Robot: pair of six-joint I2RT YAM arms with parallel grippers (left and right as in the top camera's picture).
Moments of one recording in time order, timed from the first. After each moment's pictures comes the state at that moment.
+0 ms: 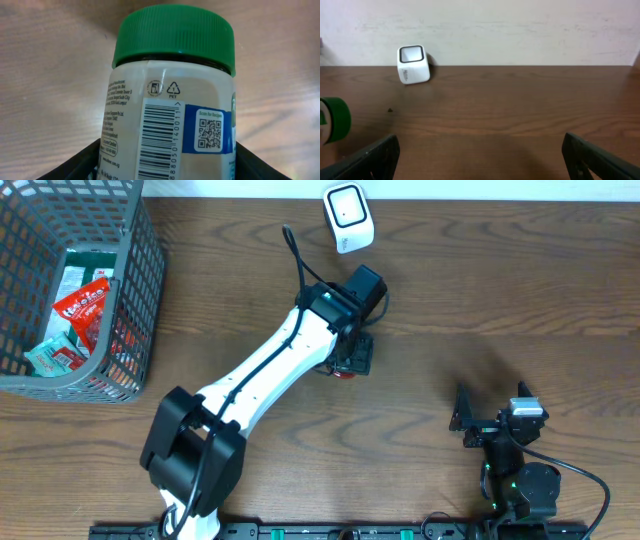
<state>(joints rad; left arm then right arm) -0.68 1.92 1.61 -1.09 0.05 -0.49 0.03 0.01 0.01 -0.07 -0.01 0.04</state>
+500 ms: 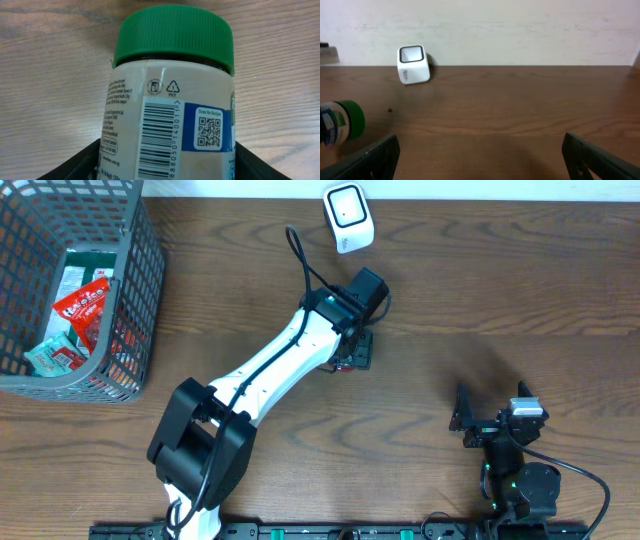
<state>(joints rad) -0.68 1.95 1.57 -0.96 0.00 -0.51 0.03 0.01 0.01 -0.07 -0.01 0.04</state>
